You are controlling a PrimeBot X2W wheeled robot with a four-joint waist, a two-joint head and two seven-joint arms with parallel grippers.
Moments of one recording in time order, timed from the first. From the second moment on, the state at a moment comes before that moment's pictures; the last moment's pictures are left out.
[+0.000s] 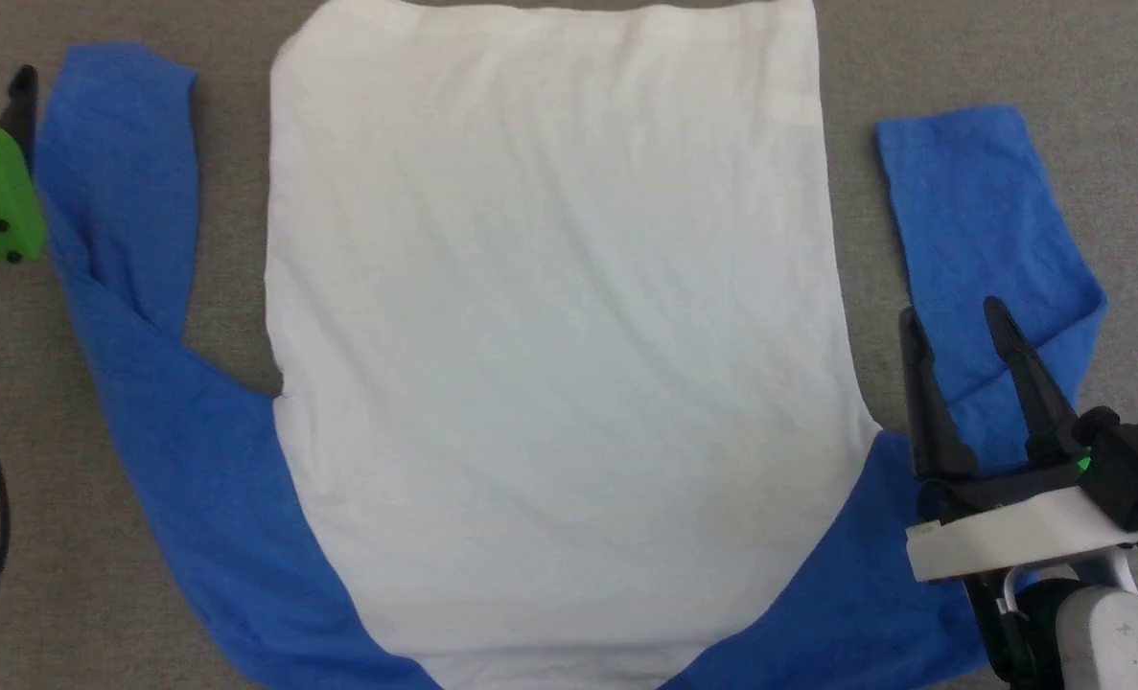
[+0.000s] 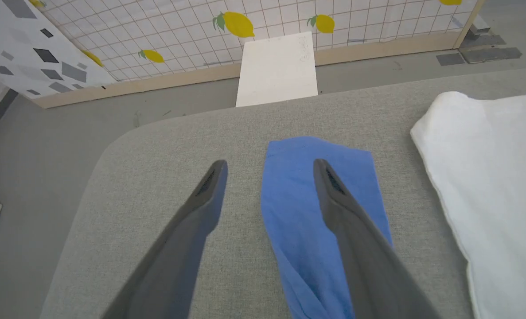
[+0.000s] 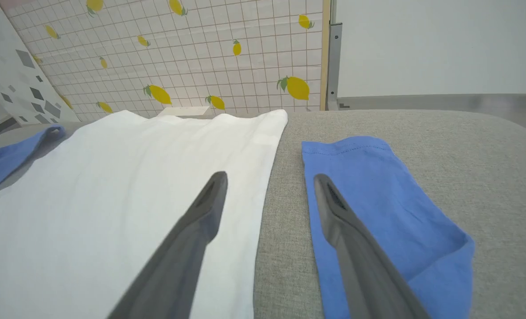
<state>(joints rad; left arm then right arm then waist) -0.80 0.61 -0.16 0.40 -0.41 -0.06 0.38 -0.06 -0.05 0.00 -0.17 0.16 0.13 -0.07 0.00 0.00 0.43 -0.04</state>
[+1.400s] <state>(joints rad) -0.51 0.68 0.08 0.22 -0.53 0.09 0.34 -0.05 -0.05 -0.01 -0.10 0.19 0.13 -0.10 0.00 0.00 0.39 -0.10</state>
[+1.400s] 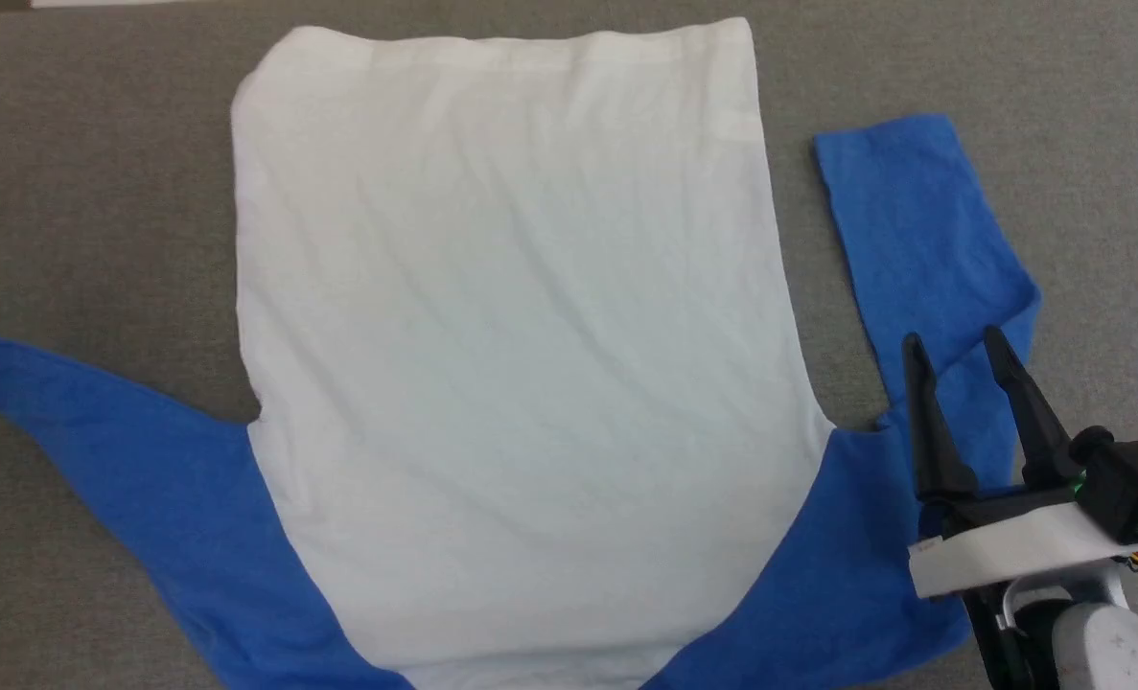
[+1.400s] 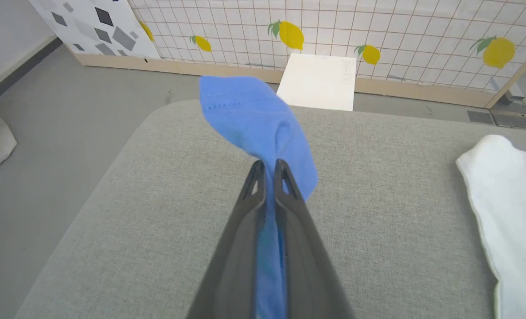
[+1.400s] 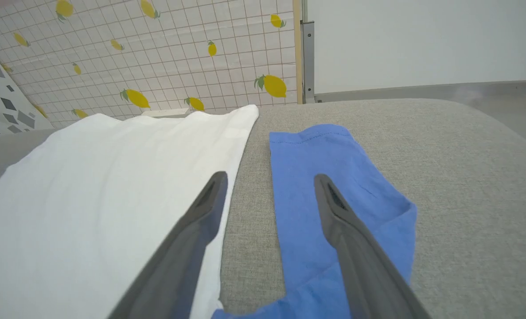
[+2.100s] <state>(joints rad) -0.30 0.36 -0.32 -0.25 -0.47 0.14 0.37 0.08 -0.05 -0.02 -0.17 0.19 0.13 -0.03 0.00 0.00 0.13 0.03</state>
